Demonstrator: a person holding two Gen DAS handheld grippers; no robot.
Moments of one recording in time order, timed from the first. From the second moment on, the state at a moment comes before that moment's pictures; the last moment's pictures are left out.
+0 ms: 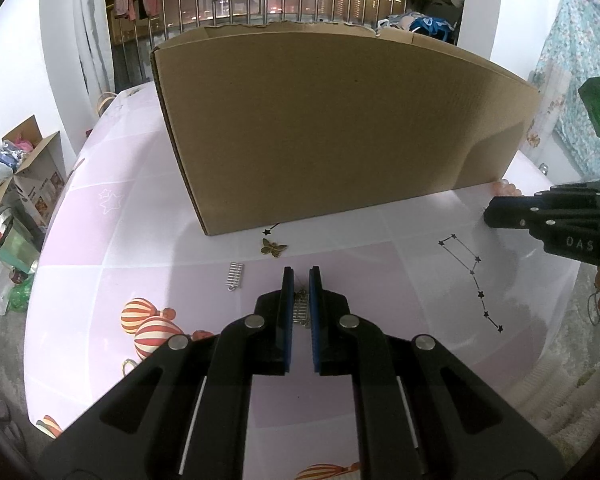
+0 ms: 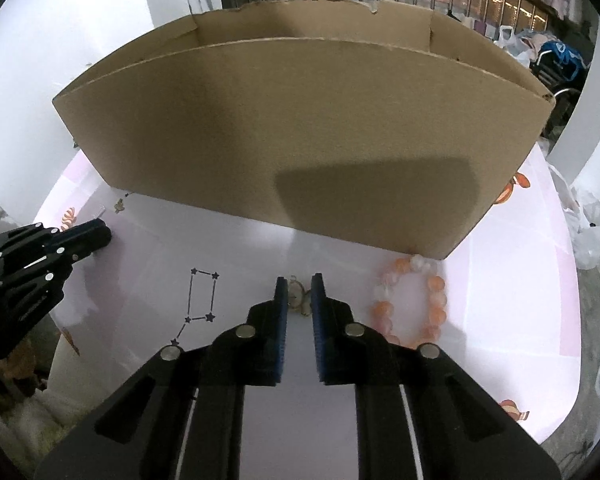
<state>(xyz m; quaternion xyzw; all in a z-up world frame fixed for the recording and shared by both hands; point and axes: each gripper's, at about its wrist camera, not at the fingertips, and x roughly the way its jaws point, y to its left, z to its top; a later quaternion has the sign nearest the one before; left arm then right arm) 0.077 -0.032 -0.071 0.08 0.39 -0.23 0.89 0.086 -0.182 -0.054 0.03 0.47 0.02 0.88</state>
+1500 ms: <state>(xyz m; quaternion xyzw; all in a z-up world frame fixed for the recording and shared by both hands) 0.072 -0.037 -0.070 0.09 0.39 -0.23 0.89 0.074 -0.196 -0.052 0.05 0.46 0.00 0.89</state>
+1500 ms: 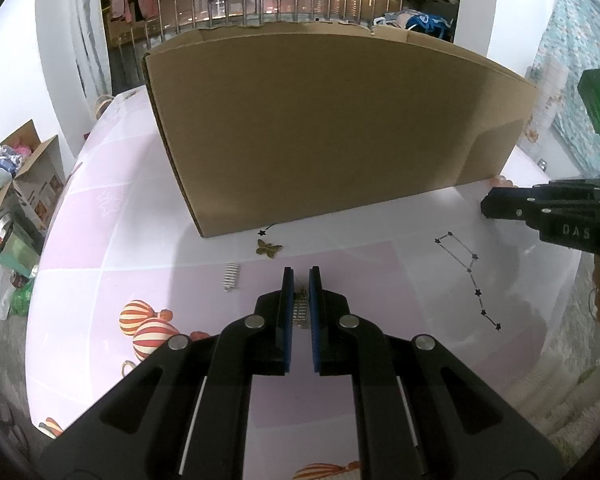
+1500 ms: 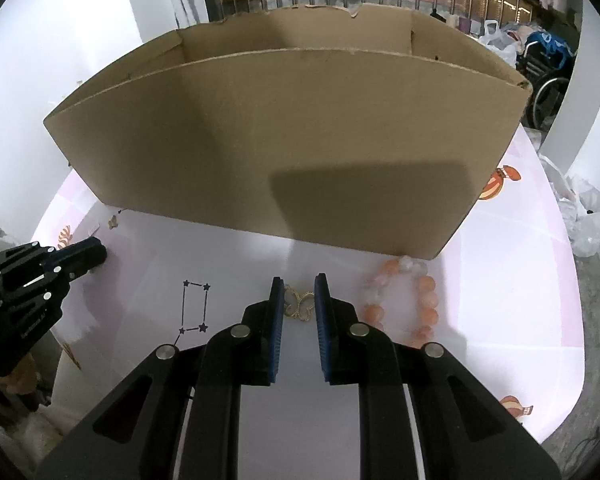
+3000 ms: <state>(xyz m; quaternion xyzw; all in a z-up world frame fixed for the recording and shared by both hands) 0.046 -0.015 0.071 0.07 0.26 -0.27 0.93 0.038 -0.202 0.057 0.06 0.32 0.07 0.94</state>
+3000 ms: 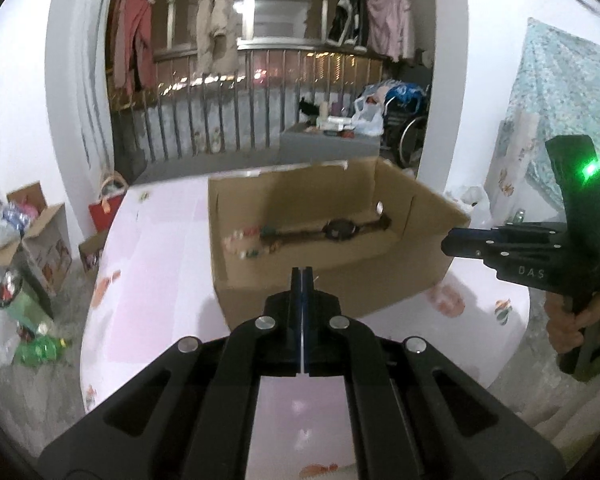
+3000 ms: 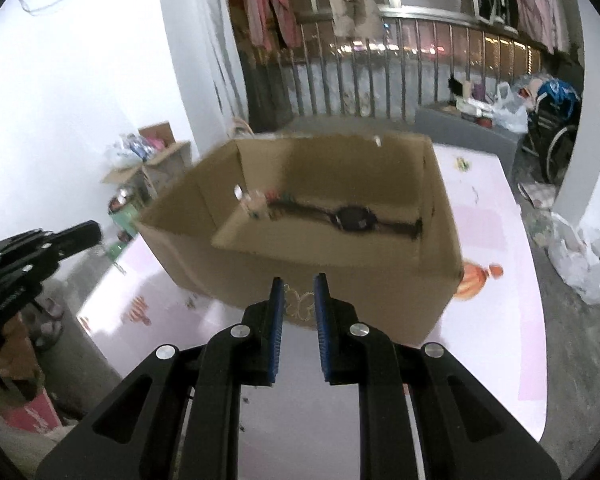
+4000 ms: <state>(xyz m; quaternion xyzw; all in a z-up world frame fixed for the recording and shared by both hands) 0.227 -0.103 0.022 0.04 0.42 -0.29 0.86 0.199 -0.238 0.040 0.07 0.46 0.10 0.88</state>
